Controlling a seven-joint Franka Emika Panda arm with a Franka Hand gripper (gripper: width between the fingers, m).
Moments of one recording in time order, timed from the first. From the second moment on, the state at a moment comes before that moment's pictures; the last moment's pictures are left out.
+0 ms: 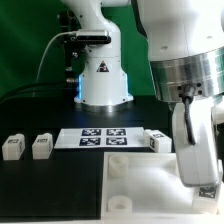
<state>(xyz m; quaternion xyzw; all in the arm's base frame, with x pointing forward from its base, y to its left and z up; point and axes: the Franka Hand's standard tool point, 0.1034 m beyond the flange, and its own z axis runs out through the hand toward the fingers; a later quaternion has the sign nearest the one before) 0.635 0.115 0.069 -0.57 0.82 0.07 0.08</state>
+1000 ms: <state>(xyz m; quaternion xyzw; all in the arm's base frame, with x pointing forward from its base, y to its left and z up) 0.629 0.122 0.099 -0.53 0.84 0.06 0.09</state>
